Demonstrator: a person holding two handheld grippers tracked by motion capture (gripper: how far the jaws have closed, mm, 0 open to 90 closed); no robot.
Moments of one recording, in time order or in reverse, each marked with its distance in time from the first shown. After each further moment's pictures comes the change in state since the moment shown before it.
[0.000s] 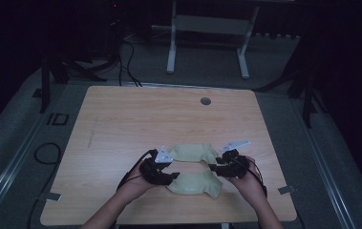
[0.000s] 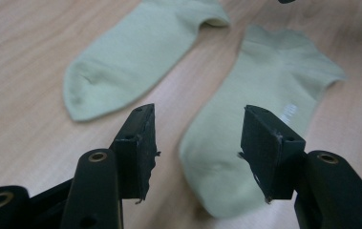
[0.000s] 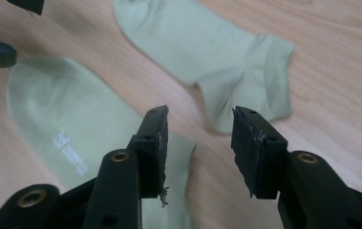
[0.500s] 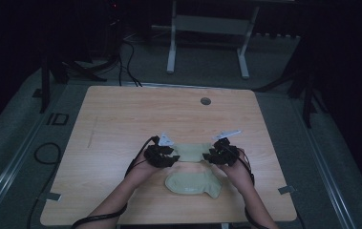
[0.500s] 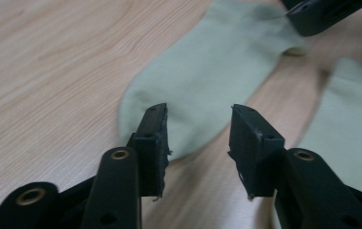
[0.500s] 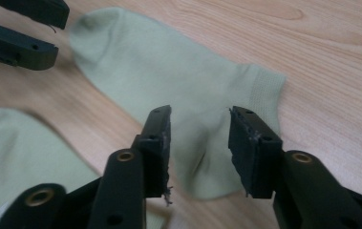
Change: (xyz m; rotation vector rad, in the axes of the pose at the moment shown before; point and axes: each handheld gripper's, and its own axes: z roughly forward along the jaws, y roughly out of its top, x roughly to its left) left arm 0.047 0.015 0.039 -0.047 0.033 -0.059; right arm -0.021 0.027 0.043 0.005 -0.012 0.061
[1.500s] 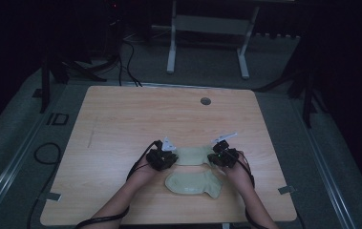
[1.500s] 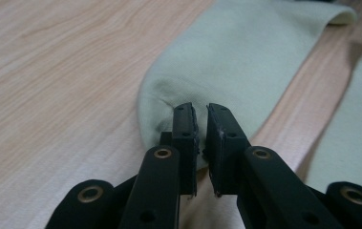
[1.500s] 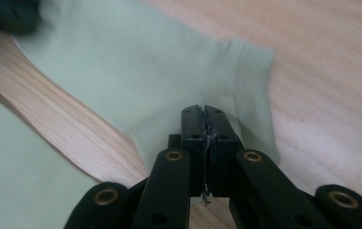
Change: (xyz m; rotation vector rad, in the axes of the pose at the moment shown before) left arm 0.002 -0.011 0.022 0.049 0.047 0.024; right arm -0.005 -0.011 0.018 0.083 -0.057 -0.022
